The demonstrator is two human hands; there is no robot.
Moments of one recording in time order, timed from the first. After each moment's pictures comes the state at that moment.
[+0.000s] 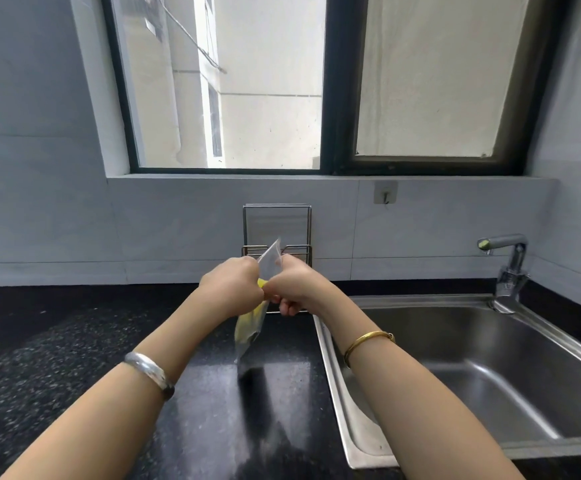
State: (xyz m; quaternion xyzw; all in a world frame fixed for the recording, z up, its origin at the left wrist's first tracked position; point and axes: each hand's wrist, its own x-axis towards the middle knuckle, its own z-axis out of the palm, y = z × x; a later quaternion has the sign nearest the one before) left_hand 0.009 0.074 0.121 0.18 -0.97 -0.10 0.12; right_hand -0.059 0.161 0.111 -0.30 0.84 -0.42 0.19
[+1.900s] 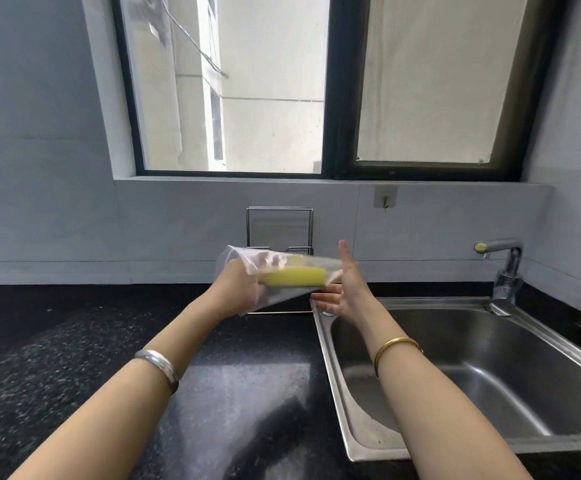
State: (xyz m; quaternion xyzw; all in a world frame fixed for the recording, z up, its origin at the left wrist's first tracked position) left_hand 0.010 0.067 0.105 0.10 -0.92 -0.32 0.21; right_hand -0.114 0.210 0.073 -0.05 0.62 -0.75 0.24
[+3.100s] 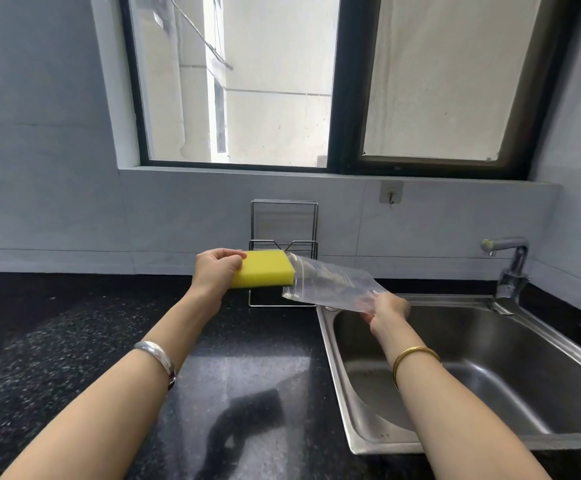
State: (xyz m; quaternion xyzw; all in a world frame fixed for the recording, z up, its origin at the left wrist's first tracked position) left_hand -0.005 0.034 0.086 0.21 -0.68 -0.62 0.34; right_hand -0.129 0.239 0.035 0.20 0.50 -0.84 0.03
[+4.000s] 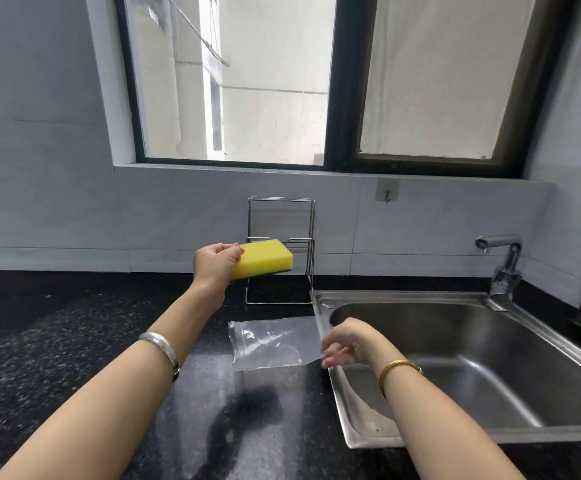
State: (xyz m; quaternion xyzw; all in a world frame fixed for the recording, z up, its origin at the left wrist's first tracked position) left_hand -0.014 0.035 0.087 0.22 -0.63 -0.66 0.34; right_hand -0.100 0.225 0.018 -0.01 0.84 -0.42 0.35
